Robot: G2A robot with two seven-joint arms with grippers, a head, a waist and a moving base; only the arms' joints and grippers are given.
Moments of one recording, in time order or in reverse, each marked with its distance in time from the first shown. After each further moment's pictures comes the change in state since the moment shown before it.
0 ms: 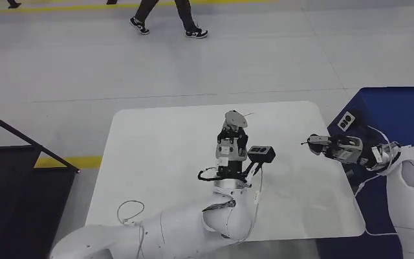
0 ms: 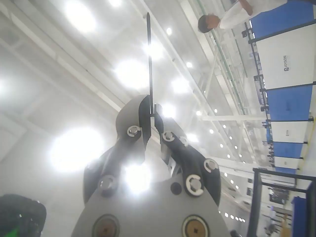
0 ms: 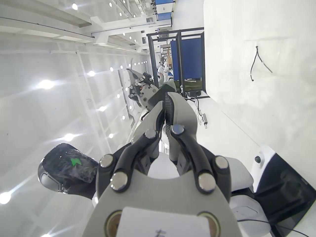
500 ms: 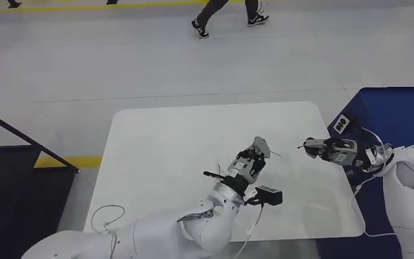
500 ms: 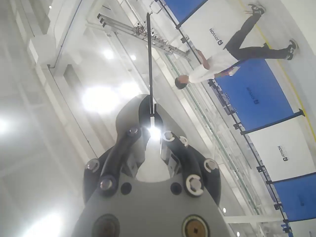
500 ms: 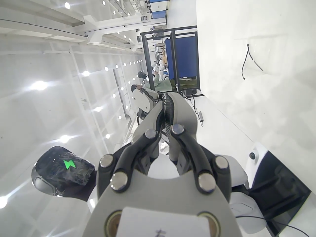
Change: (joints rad) left arm 0.013 0.172 -0.010 -0.223 0.000 0.138 0.536; right arm -0.001 0.009 -0.034 0.016 -0.012 -0.018 0.007
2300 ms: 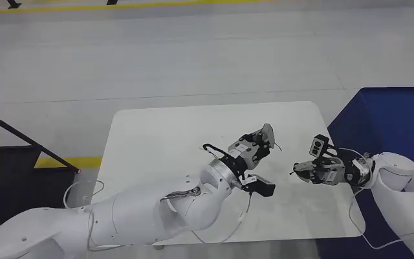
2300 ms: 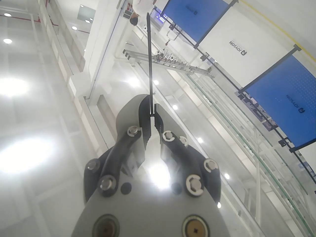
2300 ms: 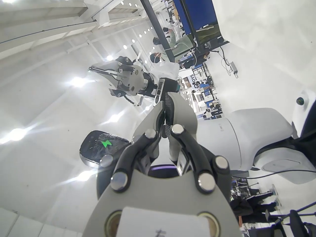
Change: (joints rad) left arm -0.251 0.091 0.010 -0.055 0.000 -0.004 0.314; right arm -0.027 0.231 -0.366 0.061 0.424 0.069 0.030
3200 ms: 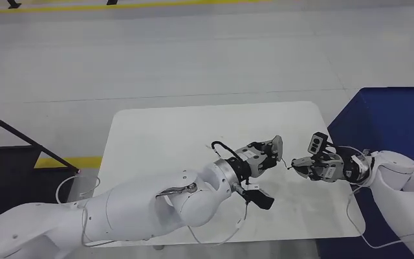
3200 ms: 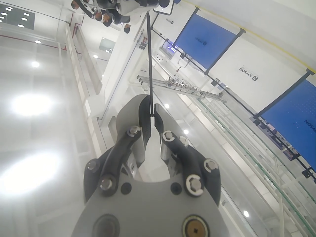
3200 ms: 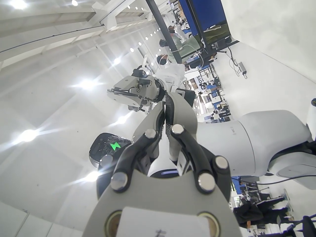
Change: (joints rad) left arm -0.064 0.019 0.000 -0.020 0.000 0.066 0.235; right arm -0.007 0.002 0.007 -0.057 0.065 0.065 -0.074
